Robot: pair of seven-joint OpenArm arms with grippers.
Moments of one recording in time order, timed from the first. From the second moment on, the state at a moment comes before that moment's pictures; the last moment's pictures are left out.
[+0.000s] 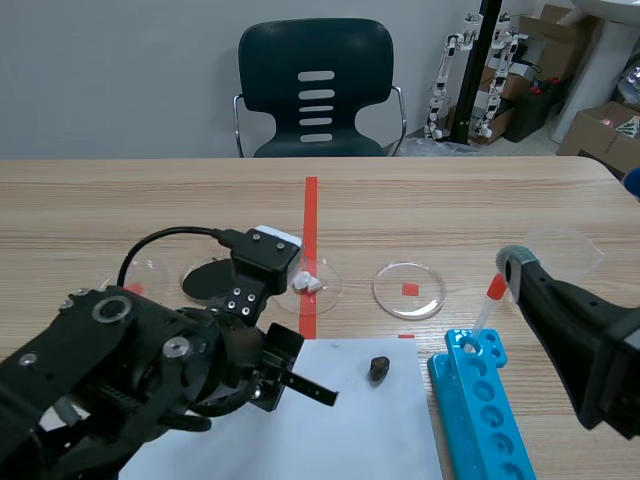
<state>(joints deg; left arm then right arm) 11.6 -7.3 26.1 99.5 0.8 2.1 45.6 -59.0 29.8 18.2 129.1 14.5 18.3 12.9</state>
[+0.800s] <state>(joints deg) 34.9 -29.3 27.4 125.6 -3.1 2.1 9.8 -59.0 29.8 18.2 129.1 14.5 18.3 12.9</state>
